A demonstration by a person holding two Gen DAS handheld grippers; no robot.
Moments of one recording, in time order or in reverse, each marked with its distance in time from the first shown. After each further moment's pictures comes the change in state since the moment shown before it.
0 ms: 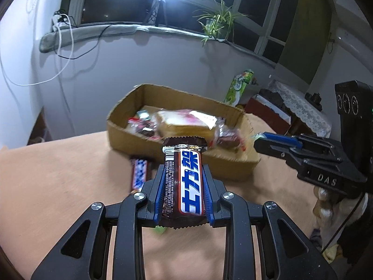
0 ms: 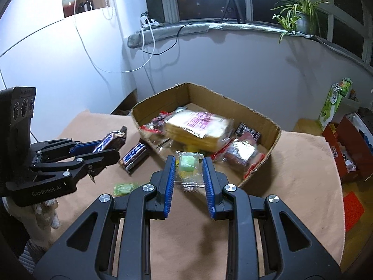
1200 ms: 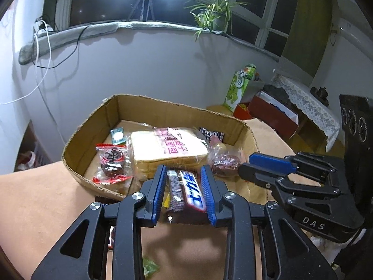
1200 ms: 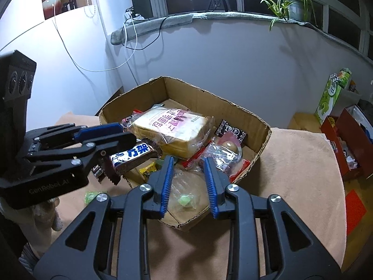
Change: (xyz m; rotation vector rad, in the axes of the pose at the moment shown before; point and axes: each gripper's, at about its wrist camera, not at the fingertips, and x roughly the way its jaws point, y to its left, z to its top) left arm 0.062 -0.031 0.038 0.038 0.028 0.029; right arm 0.043 -0.040 0.004 0.036 0.033 -0.023
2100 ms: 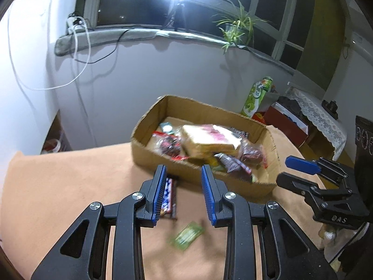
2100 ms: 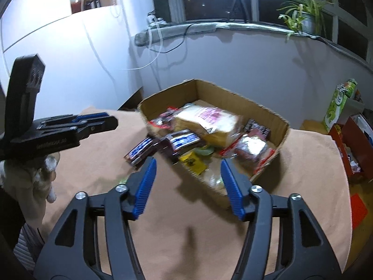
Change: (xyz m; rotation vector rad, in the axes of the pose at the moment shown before) left arm -0.065 0.055 -0.024 -0.079 -0.034 0.087; right arm -0.039 0.057 -0.024 -0.070 -0.032 0.063
